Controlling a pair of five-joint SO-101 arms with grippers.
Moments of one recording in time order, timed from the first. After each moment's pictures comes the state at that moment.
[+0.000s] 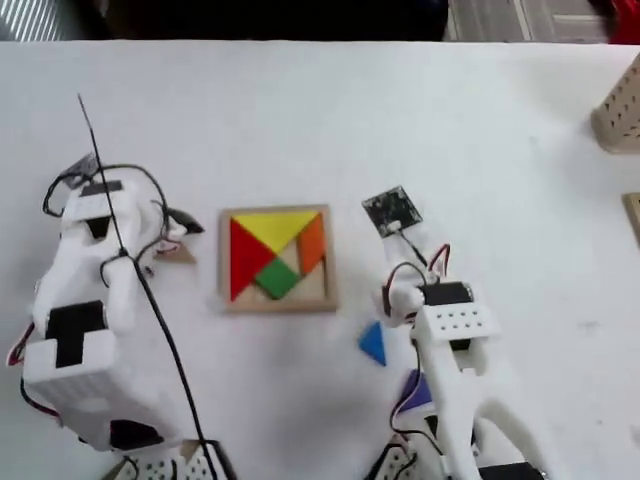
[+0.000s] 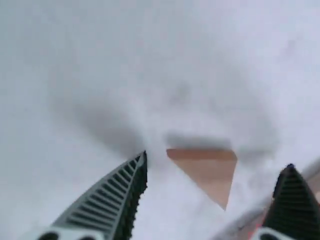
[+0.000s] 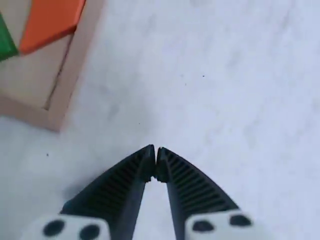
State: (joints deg) left arm -18.1 13.6 22.9 61.1 33.0; right arm -10.1 -32.8 64.4 42.3 21.8
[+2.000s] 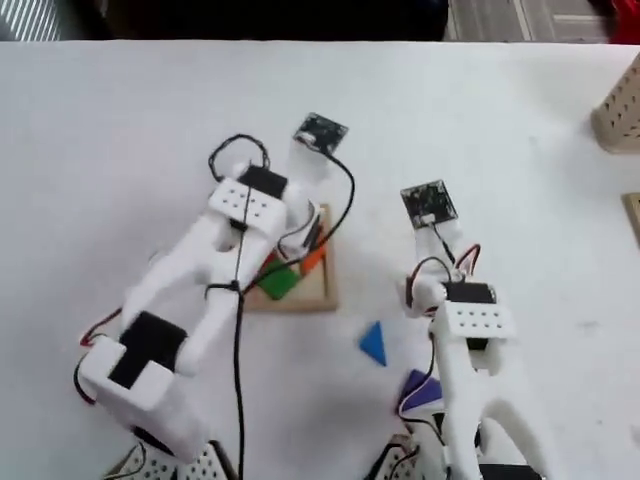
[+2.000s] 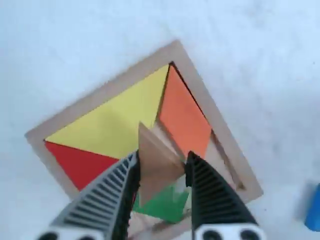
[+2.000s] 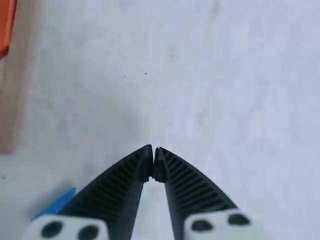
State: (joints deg) left arm 19.2 10.6 11.1 64.2 -0.8; right arm -1.8 -32.8 64.4 39.7 20.1
